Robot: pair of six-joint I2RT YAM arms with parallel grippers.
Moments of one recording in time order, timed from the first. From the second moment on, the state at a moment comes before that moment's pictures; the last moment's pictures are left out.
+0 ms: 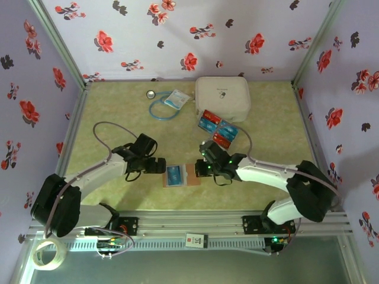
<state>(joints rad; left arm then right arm) -0.61 1.30 0.71 -0.62 -0.06 -0.52 0.90 1.45 0.74 -0.23 -0.11 0.76</state>
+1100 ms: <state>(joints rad) -0.64 1.41 0.68 -0.64 -0.08 -0.55 1.02 1.76 0.92 -0.16 -0.12 0.77</state>
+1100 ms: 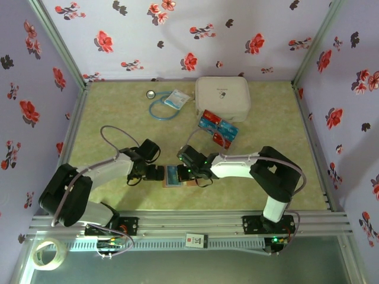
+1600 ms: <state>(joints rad) -0.65 1.41 0.69 -0.65 -0.10 -0.55 1.02 1.68 0.92 -0.19 -0.11 0.76</state>
